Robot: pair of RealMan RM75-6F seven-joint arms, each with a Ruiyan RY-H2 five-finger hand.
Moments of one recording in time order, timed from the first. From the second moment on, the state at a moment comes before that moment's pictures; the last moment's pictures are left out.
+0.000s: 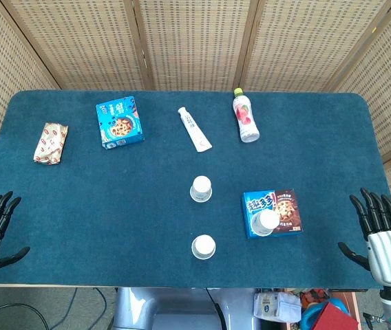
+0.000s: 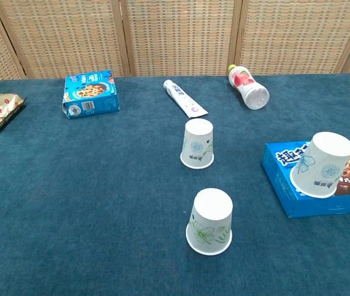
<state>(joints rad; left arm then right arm) -0.06 -1.13 0.01 -1.58 1.65 1.59 0.03 0.05 -1.17 0.07 -1.59 -1.69 1.69 -0.05</state>
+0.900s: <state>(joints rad) -0.08 -1.12 -0.02 -1.59 1.55 1.51 0.03 0.38 -1.14 0.08 -1.69 -1.70 1.18 0.09</state>
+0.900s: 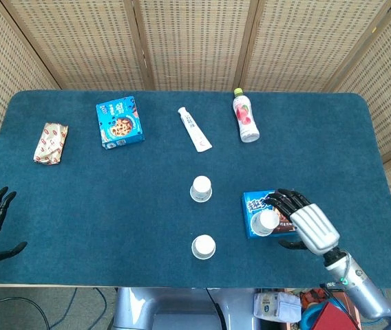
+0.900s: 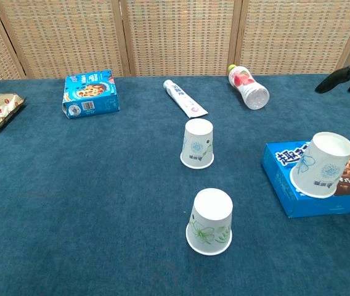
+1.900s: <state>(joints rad) -0.09 -1.12 -0.03 -1.59 1.52 1.48 0.04 0.48 -1.24 0.10 -1.64 -1.50 1.07 0.00</state>
